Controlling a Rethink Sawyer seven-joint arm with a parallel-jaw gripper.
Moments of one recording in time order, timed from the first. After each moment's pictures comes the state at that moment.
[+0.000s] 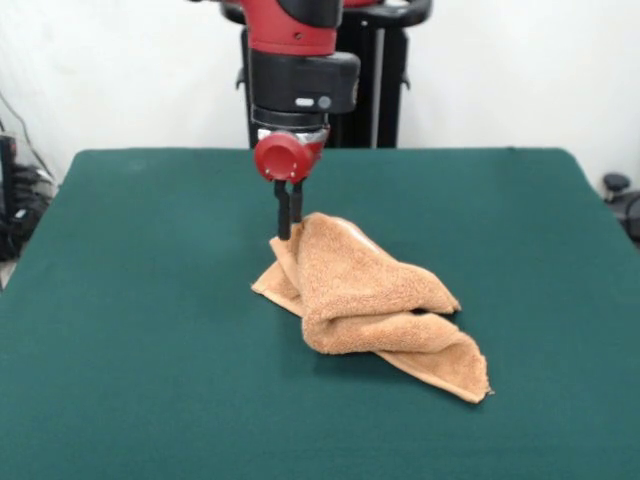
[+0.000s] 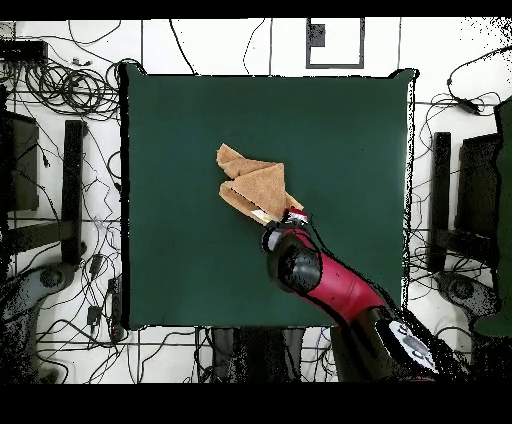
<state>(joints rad) -0.41 -0.62 0.06 2.04 0.15 -0.07 2.99</state>
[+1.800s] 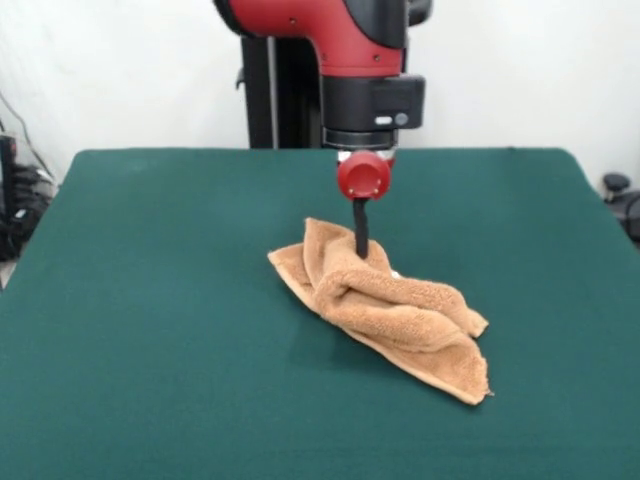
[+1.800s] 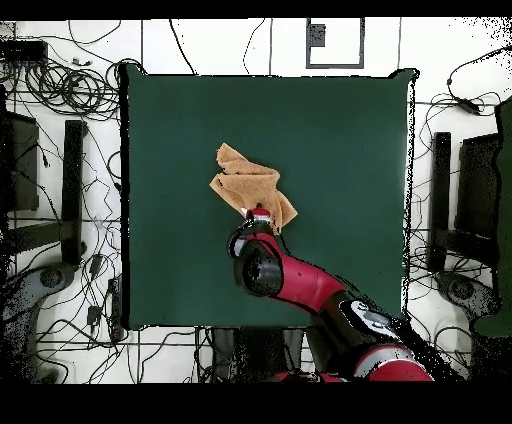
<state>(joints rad) -0.34 -0.54 0.13 2.06 0.04 -0.25 2.99</state>
